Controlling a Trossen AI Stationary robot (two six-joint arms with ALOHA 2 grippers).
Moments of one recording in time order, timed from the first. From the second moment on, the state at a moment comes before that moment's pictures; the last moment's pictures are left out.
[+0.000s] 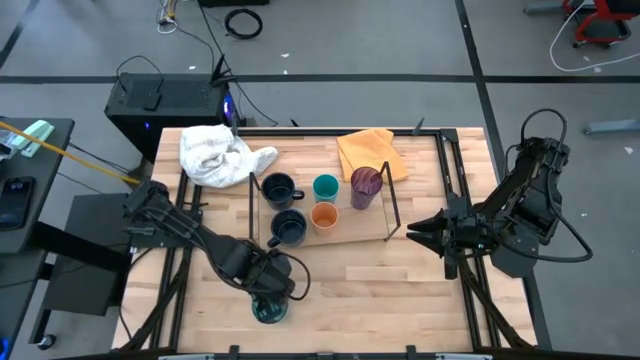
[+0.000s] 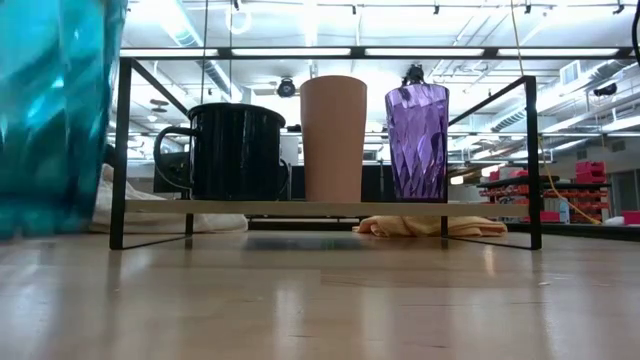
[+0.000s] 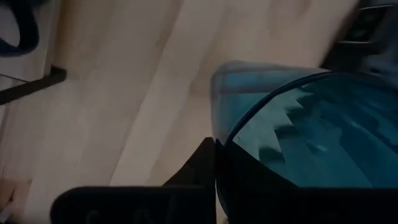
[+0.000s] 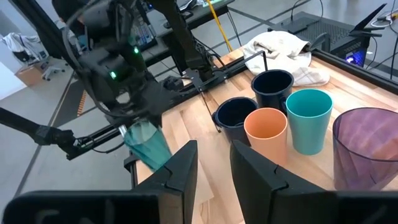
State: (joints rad) left arm -0.54 1.77 1.64 -1.22 0.06 -0.99; right arm 0.92 1.17 1.43 -0.97 0.97 1.00
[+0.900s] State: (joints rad) left arm -0.22 1.77 2.15 -1.31 -0.01 -0.54; right arm 0.94 1.17 1.43 -0.97 0.97 0.99
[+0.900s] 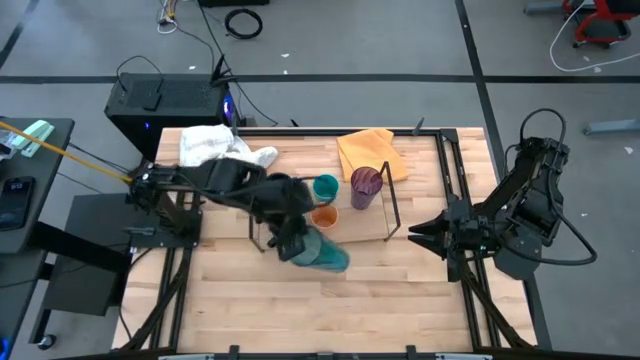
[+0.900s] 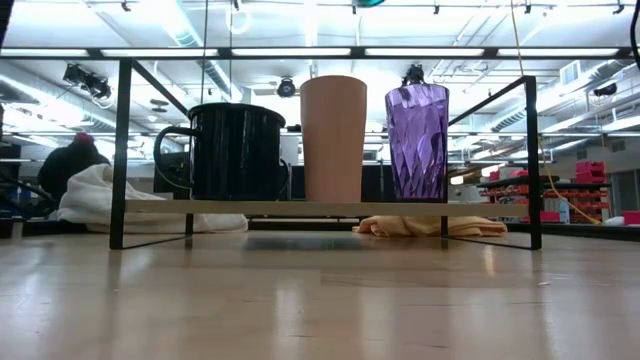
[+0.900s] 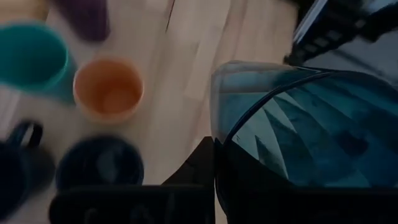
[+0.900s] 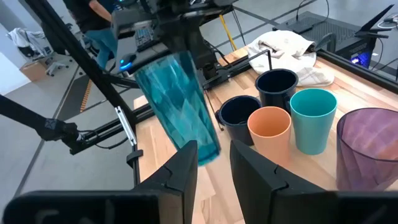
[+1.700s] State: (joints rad) left arm -0.10 1.96 2.36 -1.26 0.05 -0.30; right arm 0.99 1.17 1.43 -0.98 0.97 1.07
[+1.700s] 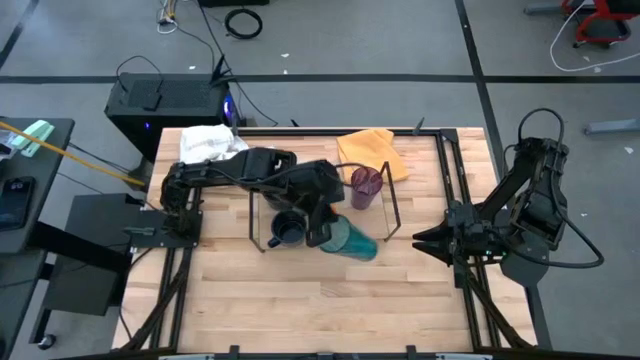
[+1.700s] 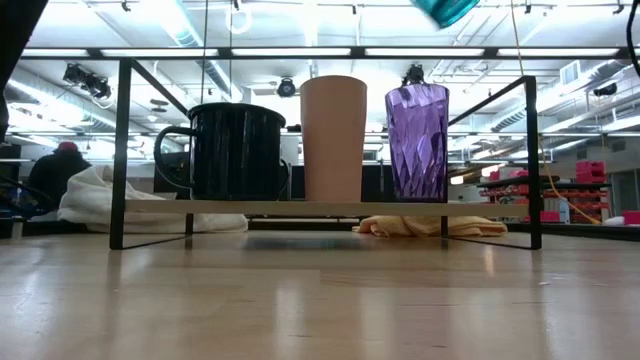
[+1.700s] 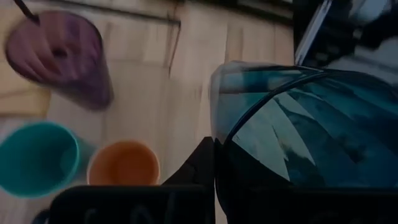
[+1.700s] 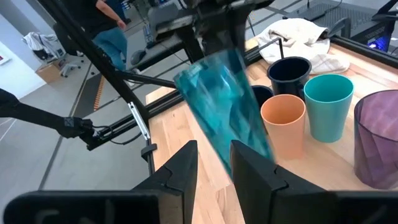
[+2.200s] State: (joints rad) left arm -0.10 1.96 2.35 -1.25 0.06 -0.27; right arm 0.89 1.22 1.43 -0.99 0.83 1.07
